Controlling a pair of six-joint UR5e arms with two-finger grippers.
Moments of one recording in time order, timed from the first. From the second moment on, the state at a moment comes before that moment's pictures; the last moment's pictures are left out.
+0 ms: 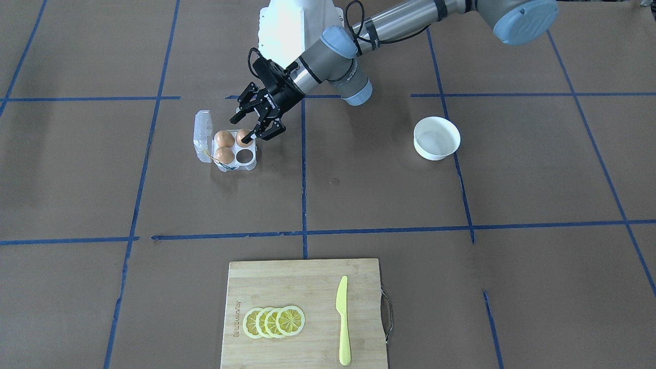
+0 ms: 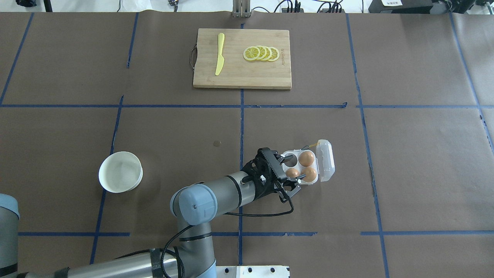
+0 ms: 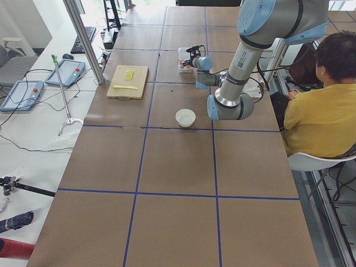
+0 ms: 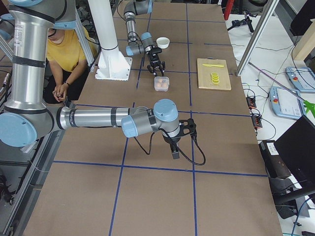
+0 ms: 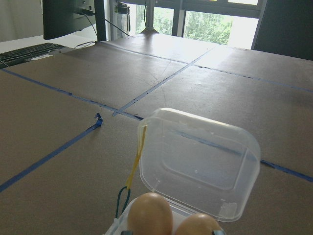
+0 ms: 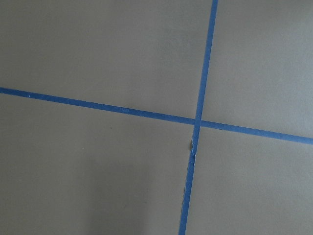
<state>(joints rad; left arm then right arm) -0.24 -2.38 -1.18 -2.94 -1.39 -0.35 1.52 -1.73 1.79 -1.31 2.33 0.11</state>
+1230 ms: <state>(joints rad) -0.48 -2.27 -1.66 -2.18 -1.75 -0.56 1.52 -1.73 1.79 -1.31 2.33 0.10</state>
